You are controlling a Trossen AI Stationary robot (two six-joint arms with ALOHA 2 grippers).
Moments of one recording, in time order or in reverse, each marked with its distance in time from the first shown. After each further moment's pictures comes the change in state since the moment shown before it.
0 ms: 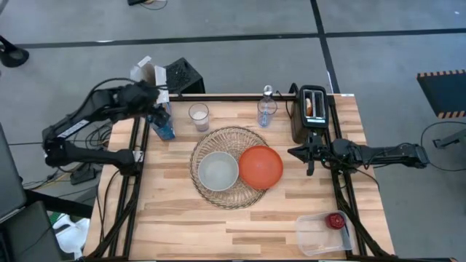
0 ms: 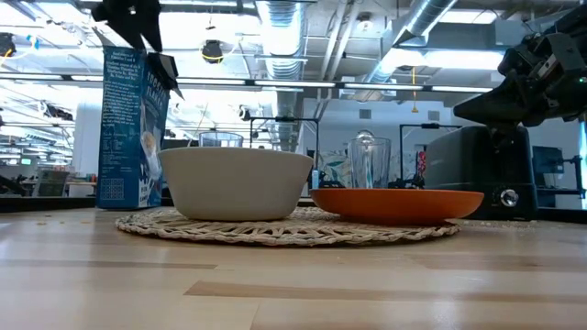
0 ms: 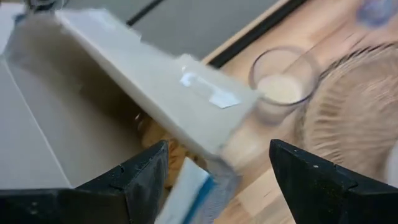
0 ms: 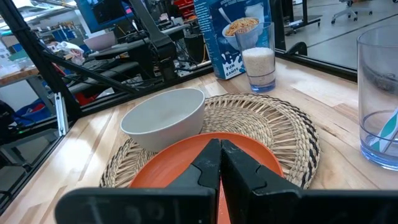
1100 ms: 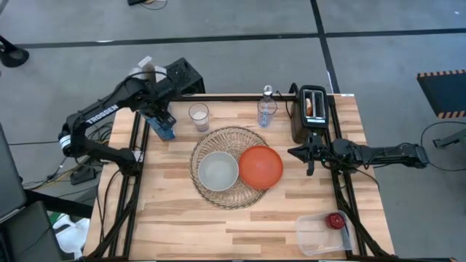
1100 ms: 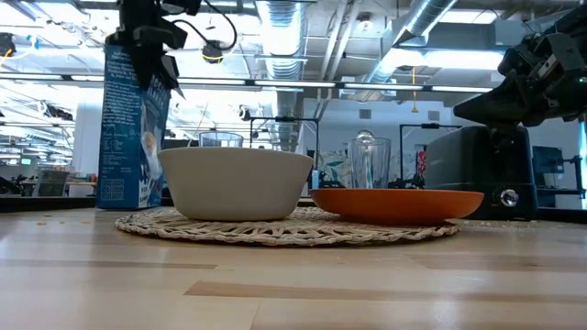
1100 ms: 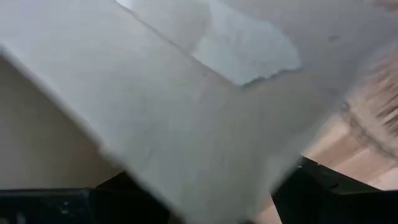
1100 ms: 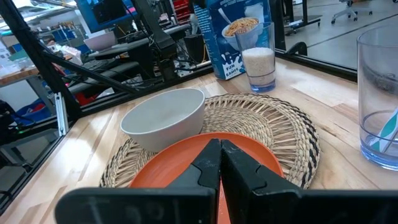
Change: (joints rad) left arm 0.127 0.248 0.029 -0.210 0.154 0.077; right arm 0.000 0.000 0.000 0.000 0.000 0.000
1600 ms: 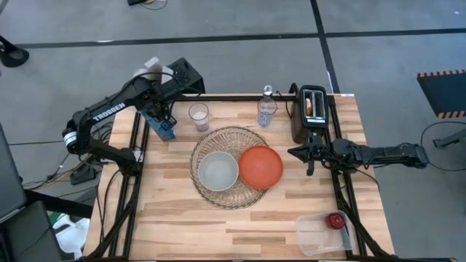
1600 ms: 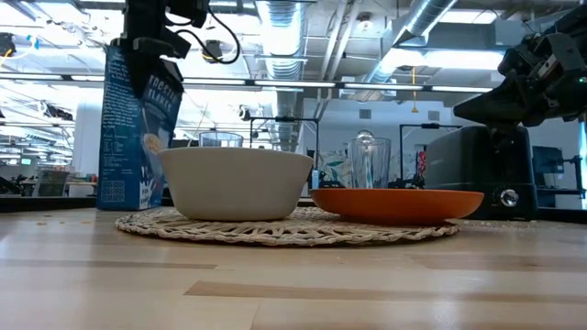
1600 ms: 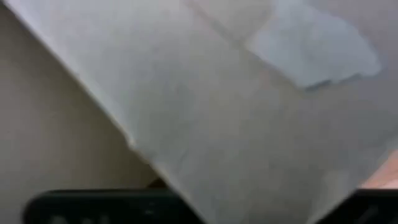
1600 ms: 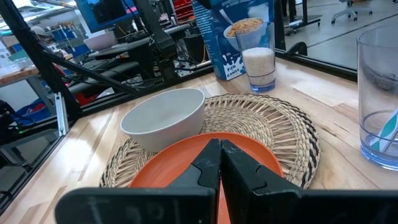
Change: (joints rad) left arm 0.000 0.049 0.000 -0.015 -0.060 0.020; right arm 0.000 0.000 0.000 0.000 0.000 0.000
